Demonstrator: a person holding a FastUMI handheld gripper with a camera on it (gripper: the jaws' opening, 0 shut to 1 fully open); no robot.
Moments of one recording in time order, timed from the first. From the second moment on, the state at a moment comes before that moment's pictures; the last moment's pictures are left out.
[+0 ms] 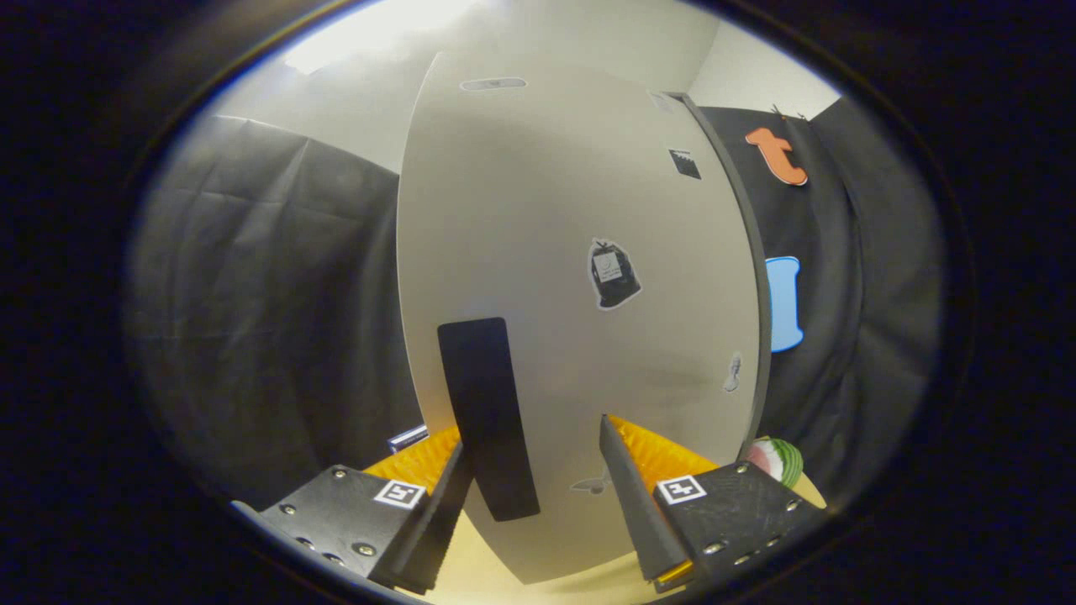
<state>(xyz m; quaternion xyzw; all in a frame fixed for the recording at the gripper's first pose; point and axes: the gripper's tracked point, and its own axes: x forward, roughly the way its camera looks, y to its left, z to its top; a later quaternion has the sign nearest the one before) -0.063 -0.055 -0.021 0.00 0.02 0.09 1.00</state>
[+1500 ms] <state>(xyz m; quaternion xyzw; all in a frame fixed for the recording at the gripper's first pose) 0.068 -0.005 -0.028 0.01 0.01 0.01 1.00</state>
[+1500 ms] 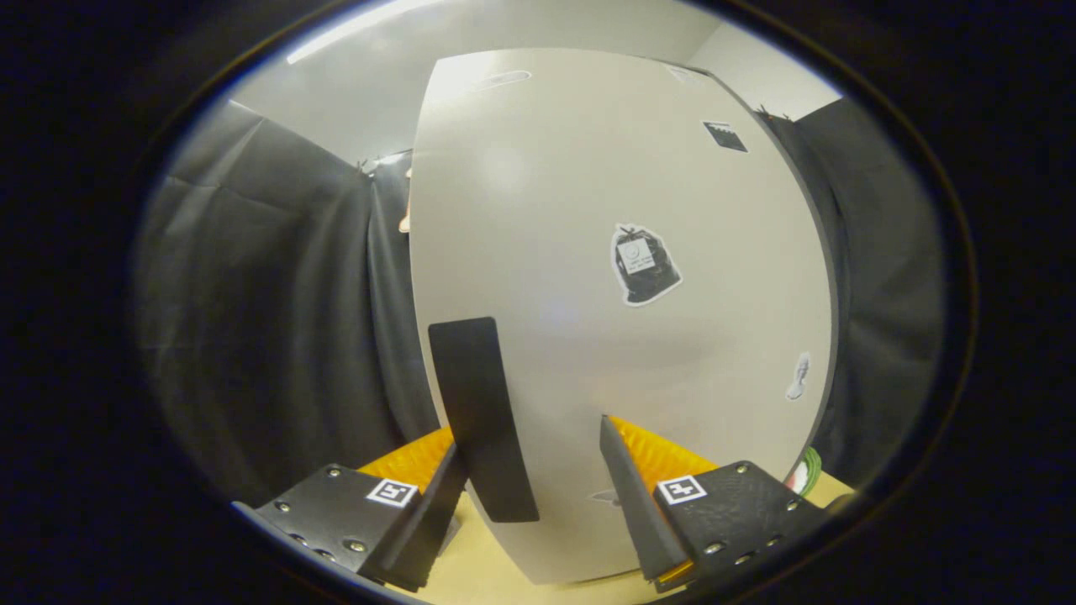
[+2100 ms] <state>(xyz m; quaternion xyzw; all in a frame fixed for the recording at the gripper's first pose) 0.093 0.001 -0.032 0.00 0.00 -0.02 1.00</state>
